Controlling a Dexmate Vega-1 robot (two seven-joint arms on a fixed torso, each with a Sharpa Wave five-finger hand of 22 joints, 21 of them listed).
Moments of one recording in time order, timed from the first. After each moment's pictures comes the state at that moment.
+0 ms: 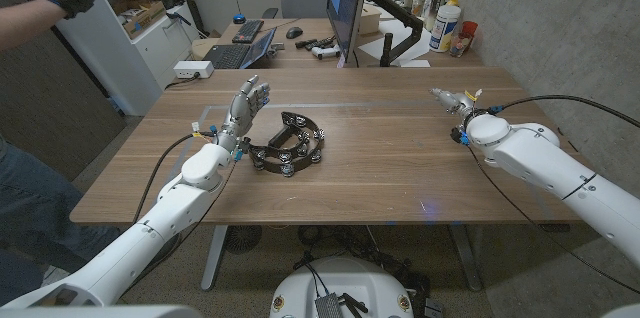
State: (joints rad) left arm 0.98 0.63 0.33 -1.54 -0.55 -0.26 0.09; left_hand 0.04 -0.16 0.40 -0.10 0.52 0.19 0.08 0.20 0.18 0.19 -0.01 0.20 0.19 0.12 -0.01 0.19 0.18 0.06 -0.04 0.32 0.17; right arm -0.86 -0.87 -0.40 -1.96 0.45 -0.70 -0.39; right_hand 0.20 0.01 0.36 -0.03 0.44 0.25 0.02 0.20 0.18 0.17 0.09 0.22 0.18 0.04 0.03 0.19 0.18 -0.04 -0.03 0.55 0.17
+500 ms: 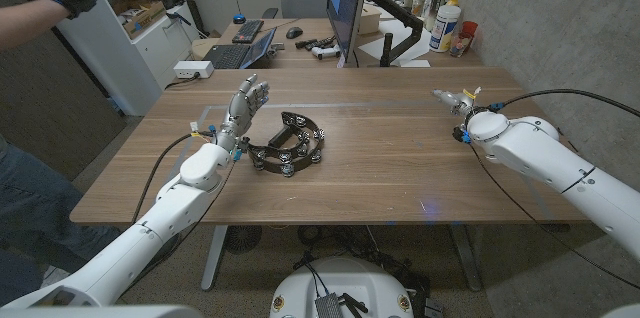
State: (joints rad) left arm 0.99 0.64 0.32 -1.56 -0.55 -0.27 0.09; left_hand 0.04 -0.16 0.40 -0.10 0.52 0.19 0.07 0.20 0.18 0.19 -0.01 0.20 0.19 0.12 -0.01 0.19 0.18 0.06 -0.04 0.32 0.17; right arm -0.82 -0.88 -0.42 -1.96 0.44 -0.80 -0.38; right_hand 0.20 0.02 0.36 -0.03 0.45 0.25 0.01 0.20 0.18 0.17 0.08 0.22 0.19 0.04 0.02 0.19 0.18 -0.06 0.00 0.53 0.17
